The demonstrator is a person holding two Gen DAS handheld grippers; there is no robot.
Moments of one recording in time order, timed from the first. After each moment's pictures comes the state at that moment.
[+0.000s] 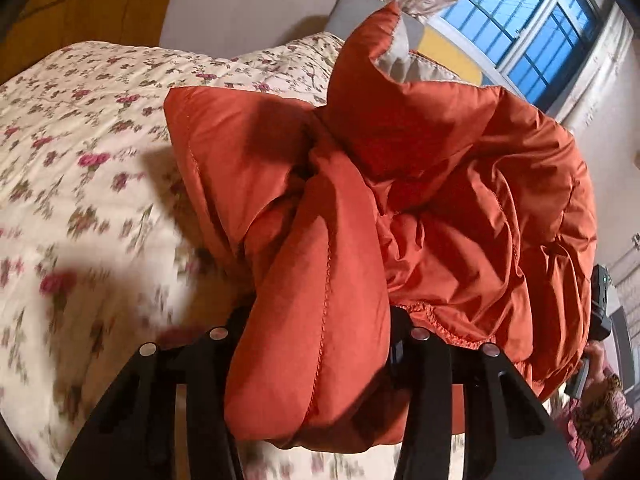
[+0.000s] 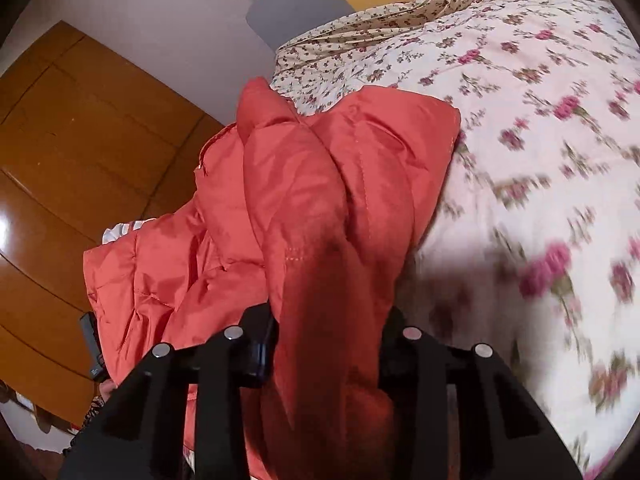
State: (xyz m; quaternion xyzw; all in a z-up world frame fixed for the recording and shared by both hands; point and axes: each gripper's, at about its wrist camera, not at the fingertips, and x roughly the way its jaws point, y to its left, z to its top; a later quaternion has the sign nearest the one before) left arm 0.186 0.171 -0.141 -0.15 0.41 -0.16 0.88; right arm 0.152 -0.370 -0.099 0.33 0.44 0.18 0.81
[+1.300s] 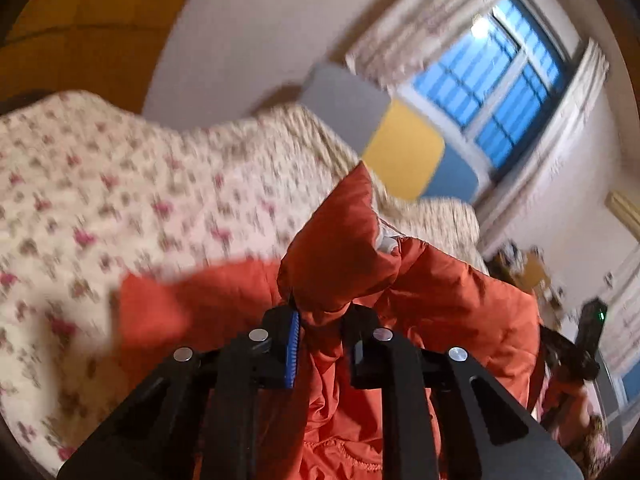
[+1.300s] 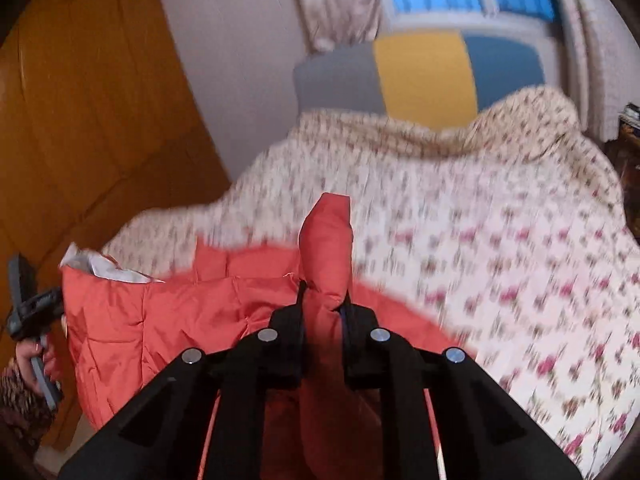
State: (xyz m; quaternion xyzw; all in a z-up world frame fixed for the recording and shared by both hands) left arm 0.171 0.166 -0.036 -0.22 0.29 -0.17 0.92; right arm 0.163 -0.317 0.043 0.13 0.32 0.10 0.93
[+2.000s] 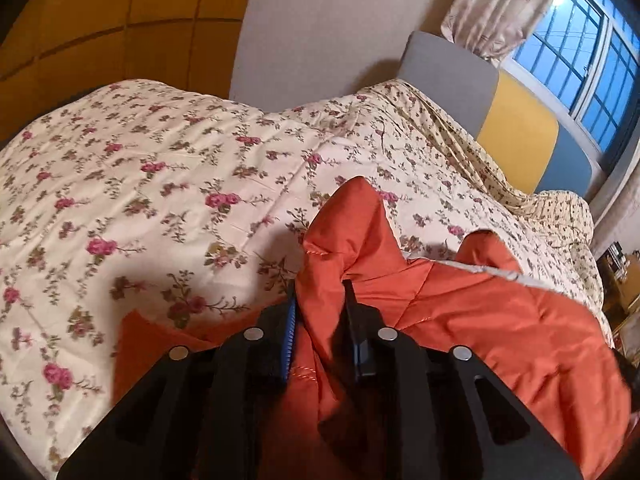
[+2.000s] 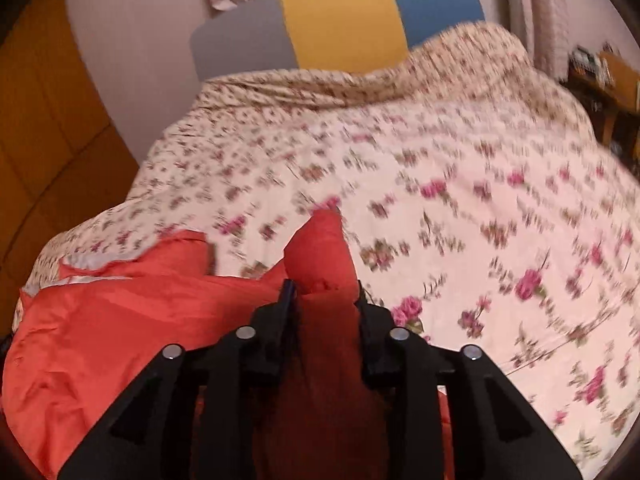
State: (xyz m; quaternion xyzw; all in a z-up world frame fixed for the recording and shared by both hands) left arm 0.276 0.138 -0.119 -0.15 0.37 0.01 0.92; right arm 0.275 -0.338 -0.094 0.17 0.42 -0.03 0.89
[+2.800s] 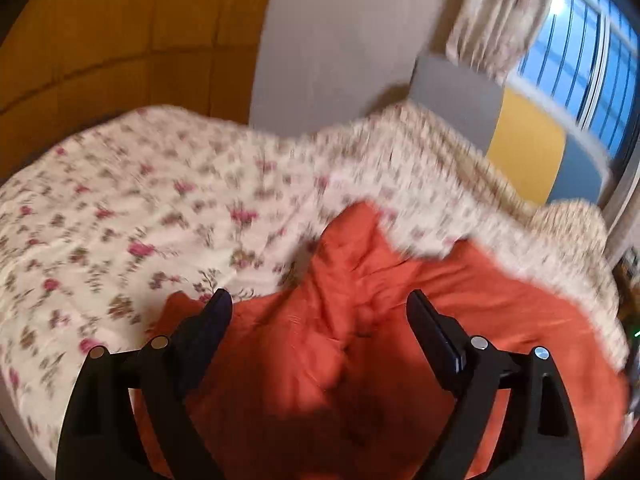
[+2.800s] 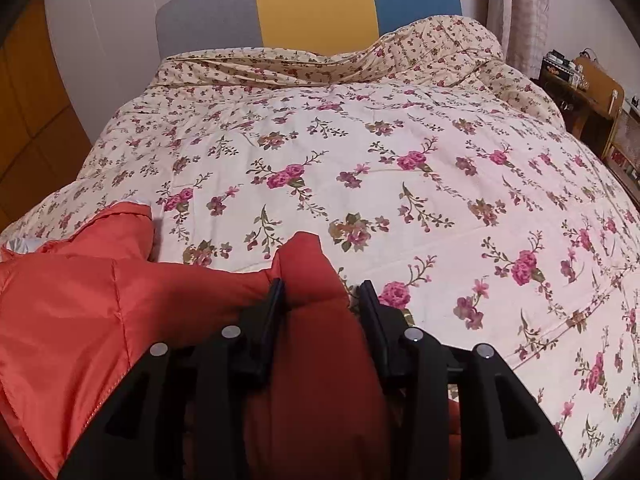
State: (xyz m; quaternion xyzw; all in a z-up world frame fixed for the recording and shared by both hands) left arm 0.217 0.112 -0.074 -0.14 0.31 0.05 0.94; right arm 0.285 -0.325 -0.118 0.11 0.44 -0.11 0.88
